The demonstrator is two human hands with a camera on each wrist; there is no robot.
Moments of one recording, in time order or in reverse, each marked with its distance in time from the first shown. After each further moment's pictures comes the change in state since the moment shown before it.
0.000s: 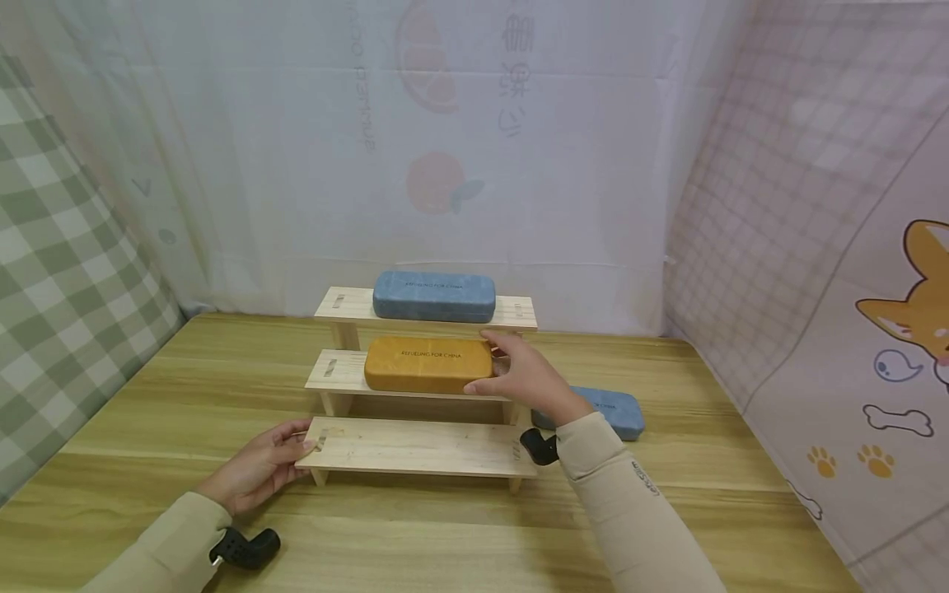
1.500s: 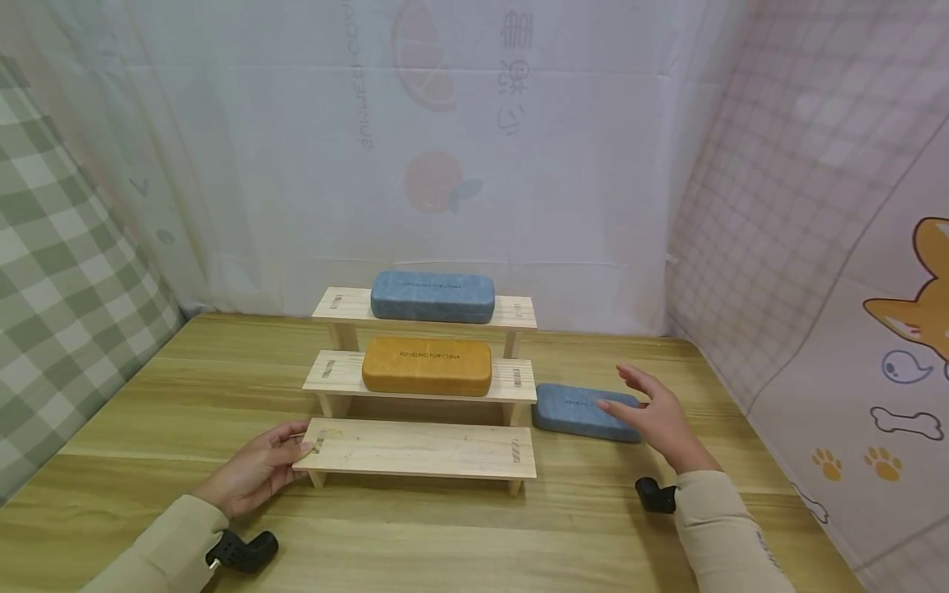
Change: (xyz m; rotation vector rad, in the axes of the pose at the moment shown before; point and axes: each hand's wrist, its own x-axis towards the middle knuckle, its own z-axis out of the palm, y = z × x) left_hand 0.001 -0.002 -0.002 -0.019 -0.021 0.005; right_hand -0.090 0.132 -0.059 0.007 0.269 0.147
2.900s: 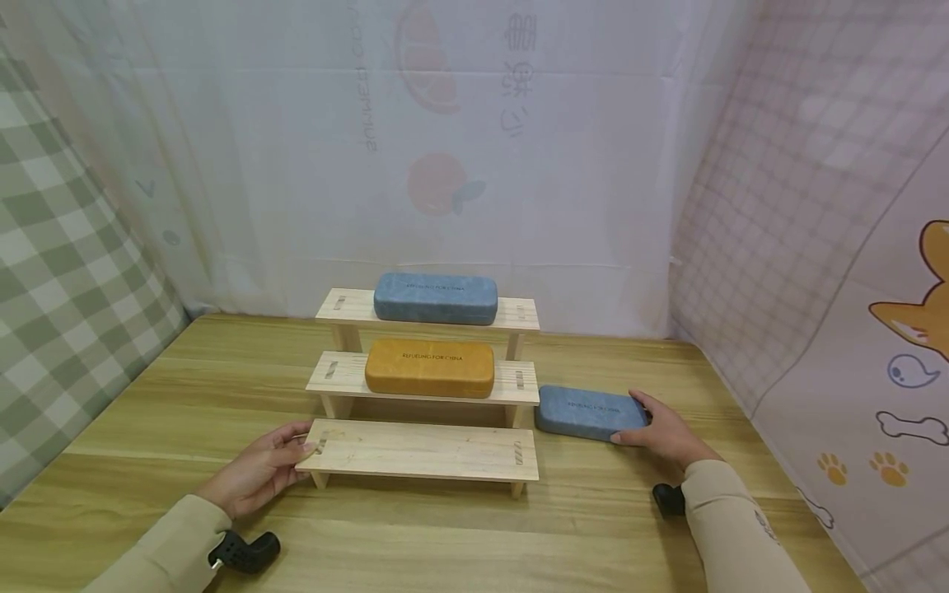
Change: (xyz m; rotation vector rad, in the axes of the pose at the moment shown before) left_hand -0.001 0.000 0.000 -0.014 -0.012 0.000; right_hand 0.013 0.042 -0.003 -0.115 -0.235 0.184
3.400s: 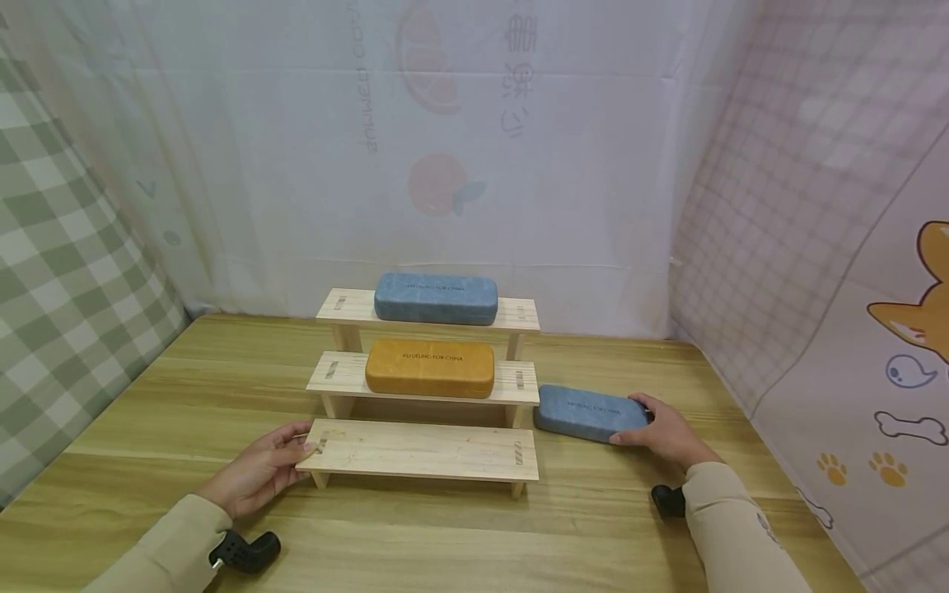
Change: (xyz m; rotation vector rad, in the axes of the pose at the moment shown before) left_hand 0.000 0.001 0.001 -0.006 0.002 0.010; right_hand -0.002 0.001 0.001 -0.043 0.063 -0.001
